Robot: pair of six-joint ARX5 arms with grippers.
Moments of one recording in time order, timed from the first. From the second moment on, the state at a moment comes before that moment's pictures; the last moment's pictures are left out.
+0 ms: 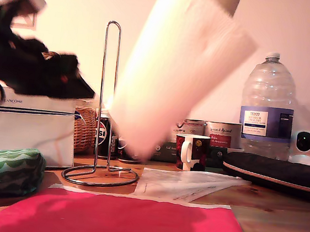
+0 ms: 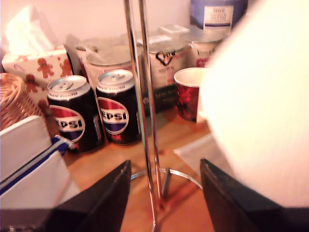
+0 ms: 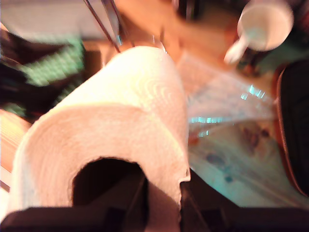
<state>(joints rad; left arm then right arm) -0.42 1.51 0.43 0.91 0.17 0.02 0.60 1.62 2.02 -1.38 -0.04 0.09</state>
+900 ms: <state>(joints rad) -0.42 1.89 0.62 1.05 0.15 -0.01 0.58 1.59 2.03 -1.38 0.04 0.10</state>
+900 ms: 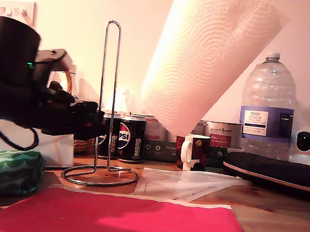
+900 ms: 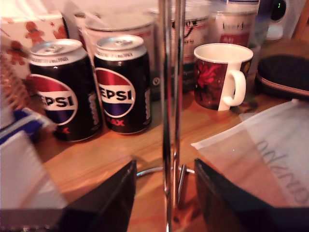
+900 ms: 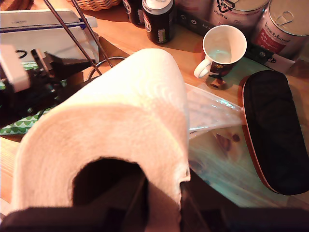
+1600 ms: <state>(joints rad) -0.42 1.92 0.66 1.06 0.18 0.00 0.57 1.59 2.03 -1.38 0.04 0.09</state>
